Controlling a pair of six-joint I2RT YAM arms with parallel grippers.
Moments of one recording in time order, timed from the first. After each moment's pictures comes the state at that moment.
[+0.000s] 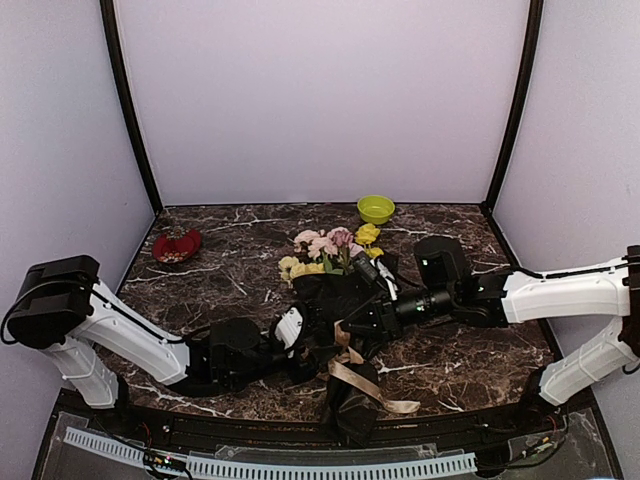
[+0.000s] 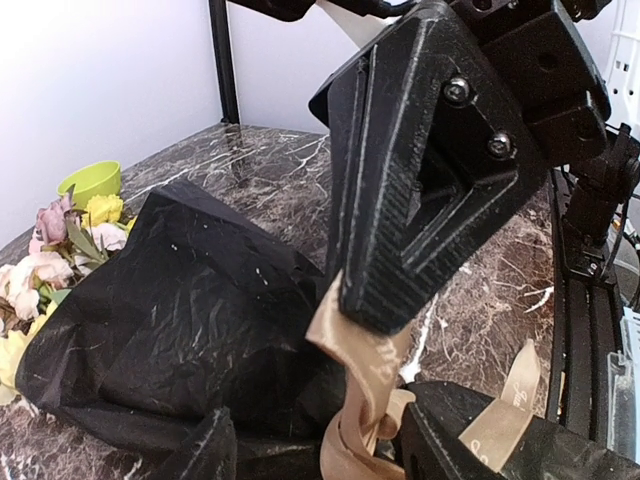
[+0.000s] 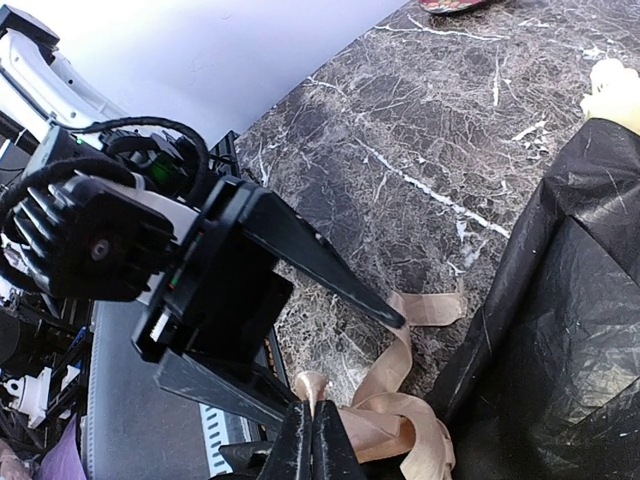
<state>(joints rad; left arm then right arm) -1.28 1.62 0.54 0.87 -0.27 -0.03 0.92 1.35 0.72 0.13 -0.60 0.38</state>
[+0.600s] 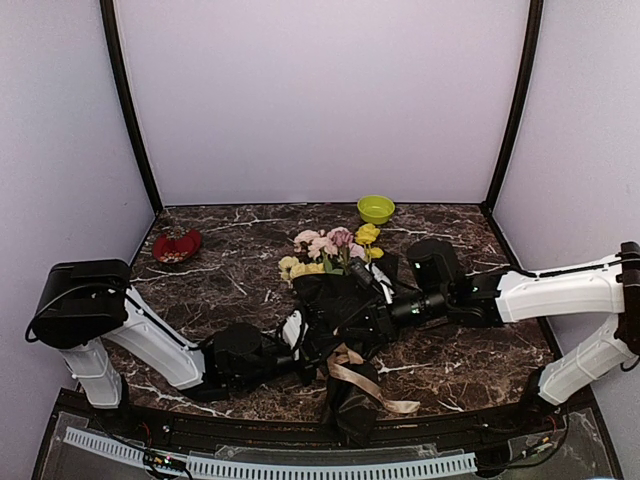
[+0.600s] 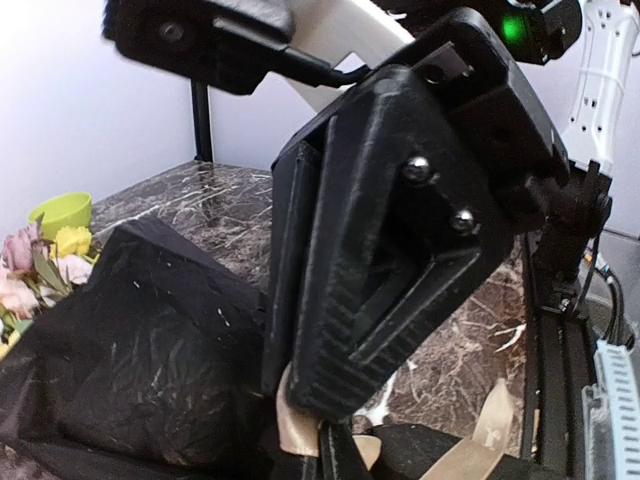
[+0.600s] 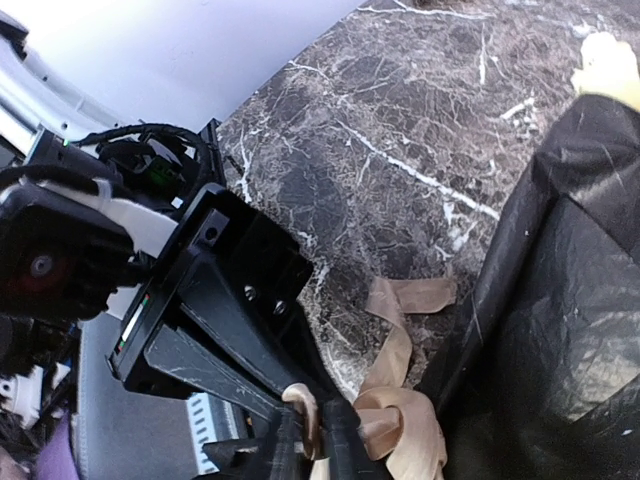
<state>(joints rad) -1.28 1.78 0.55 1.16 -0.18 -0.04 0.94 1.38 0.73 0.10 -0.58 0.37</state>
